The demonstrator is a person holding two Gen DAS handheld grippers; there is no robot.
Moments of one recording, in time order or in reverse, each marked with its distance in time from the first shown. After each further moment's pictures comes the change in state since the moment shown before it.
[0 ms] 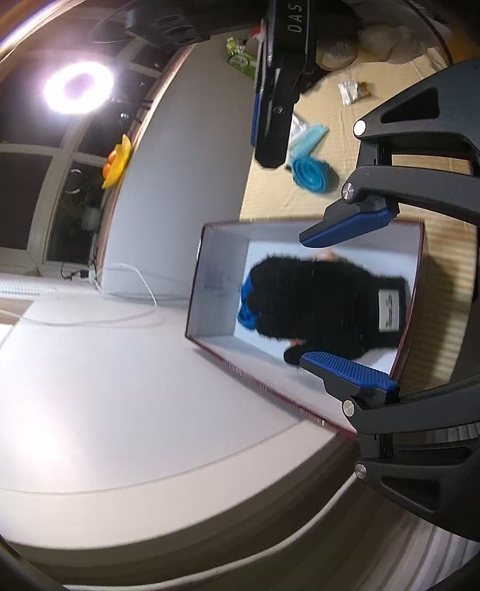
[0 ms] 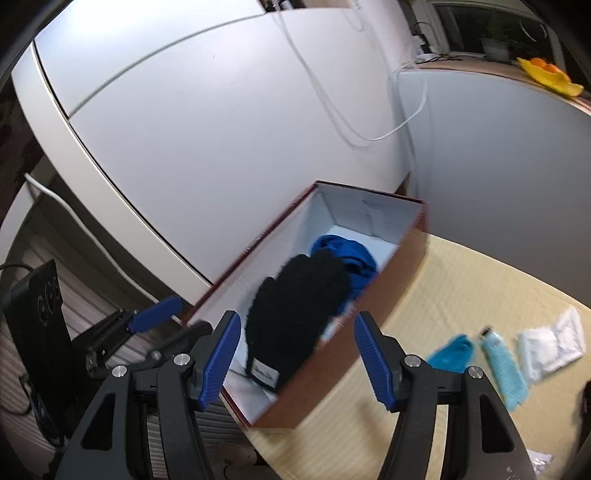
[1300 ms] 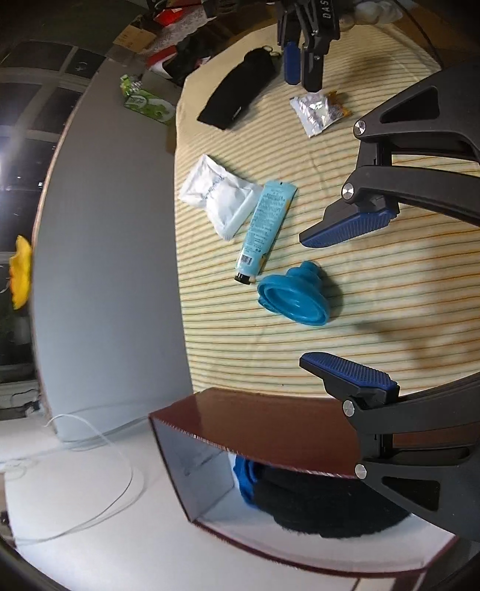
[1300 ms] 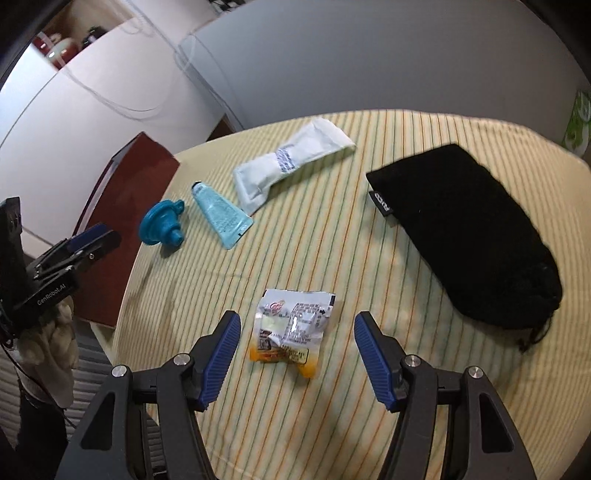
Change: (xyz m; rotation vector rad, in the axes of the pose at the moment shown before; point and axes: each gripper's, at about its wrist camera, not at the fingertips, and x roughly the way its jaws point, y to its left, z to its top) left arm 0.123 -0.169 -0.009 0.313 0.237 -0.121; right arm -0.086 -0.230 -0.166 0.393 0.138 -0.254
